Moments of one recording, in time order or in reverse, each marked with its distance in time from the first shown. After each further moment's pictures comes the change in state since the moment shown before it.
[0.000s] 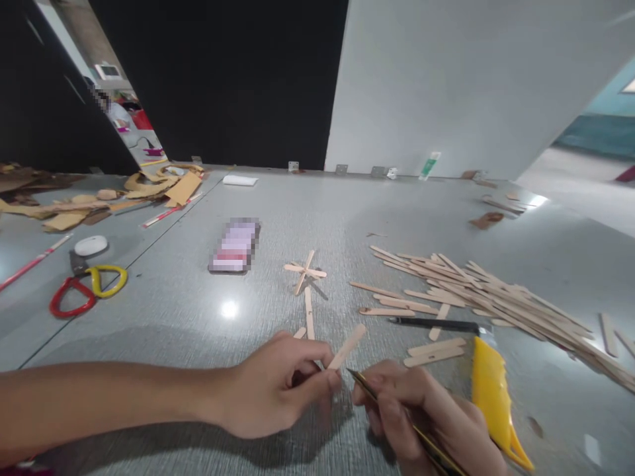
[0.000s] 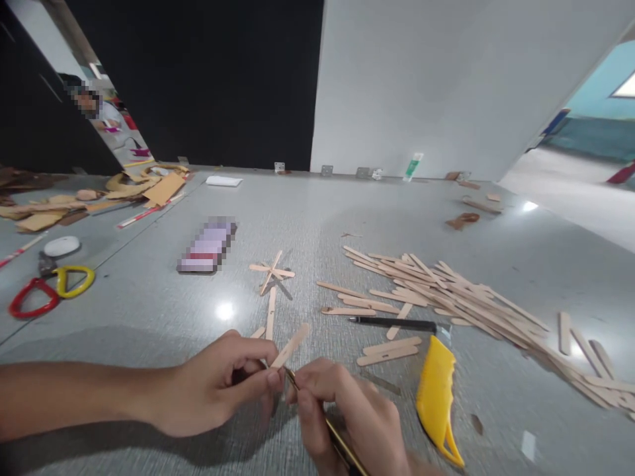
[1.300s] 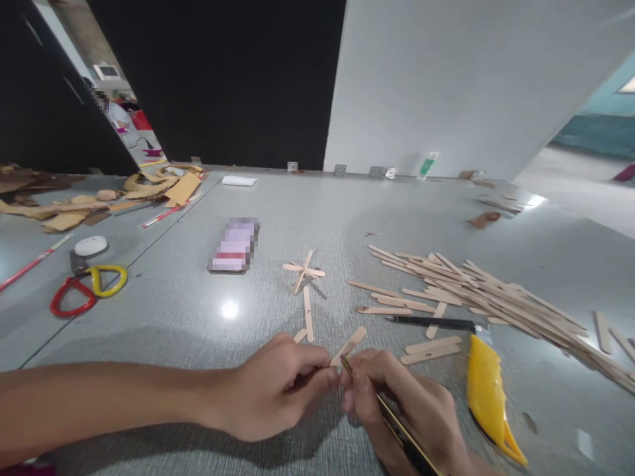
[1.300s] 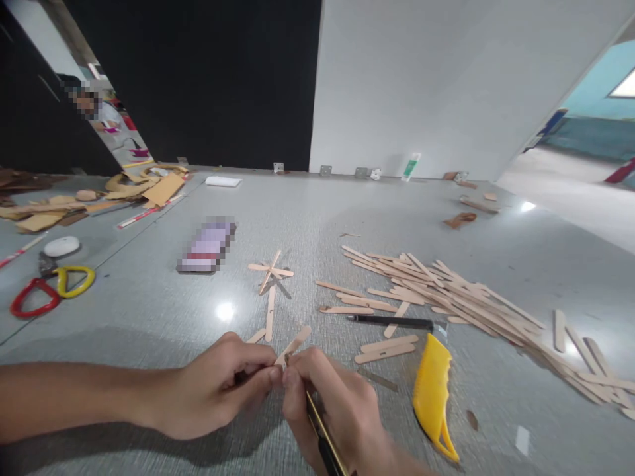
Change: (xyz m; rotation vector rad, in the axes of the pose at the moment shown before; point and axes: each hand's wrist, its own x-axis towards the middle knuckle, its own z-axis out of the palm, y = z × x) left_hand 0.000 0.005 0.002 0.168 0.052 0.160; right_hand 0.006 -0.004 0.012 0.012 -0.071 0.029
